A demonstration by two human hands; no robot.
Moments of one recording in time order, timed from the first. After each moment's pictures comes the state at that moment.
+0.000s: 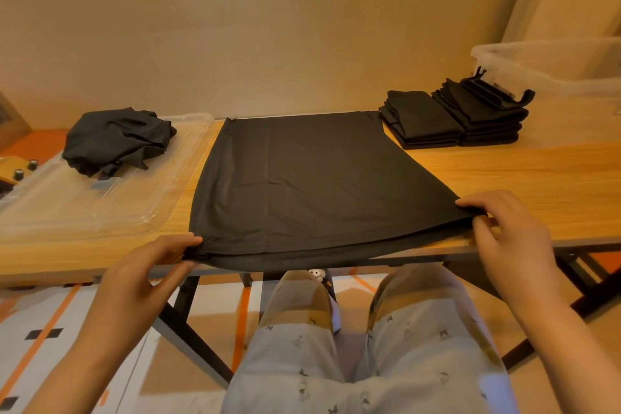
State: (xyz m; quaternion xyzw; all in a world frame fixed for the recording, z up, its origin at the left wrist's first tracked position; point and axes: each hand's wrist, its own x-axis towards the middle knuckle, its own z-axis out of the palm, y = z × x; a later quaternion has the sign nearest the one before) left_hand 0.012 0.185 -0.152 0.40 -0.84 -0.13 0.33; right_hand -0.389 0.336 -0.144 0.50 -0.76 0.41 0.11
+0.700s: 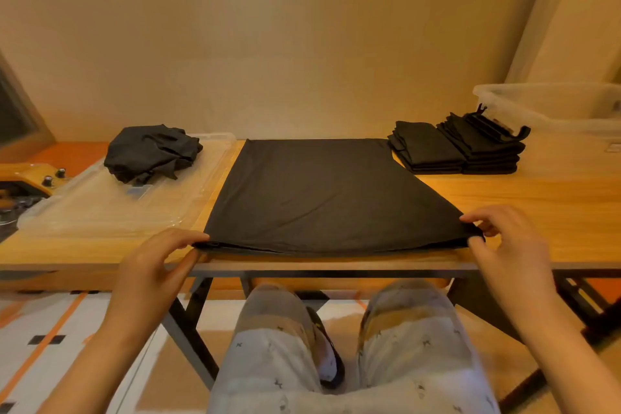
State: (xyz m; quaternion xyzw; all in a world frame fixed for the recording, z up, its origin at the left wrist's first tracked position) left_hand 0.017 0.187 -0.142 0.38 -0.83 -0.06 0.41; right_hand -0.386 0.335 -0.136 0.52 -0.73 0.42 0.15
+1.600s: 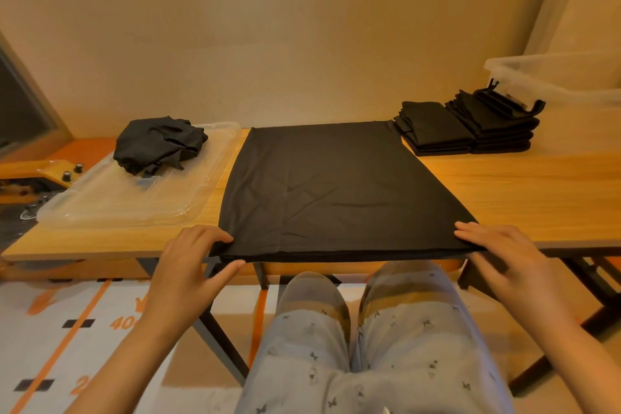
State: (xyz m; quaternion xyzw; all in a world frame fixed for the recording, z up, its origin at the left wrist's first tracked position) left_hand -0.002 0.194 -0.161 0.41 -0.85 -0.01 0.34; right_hand -0.402 0.361 -0.181 0.61 -0.69 0.38 0.09
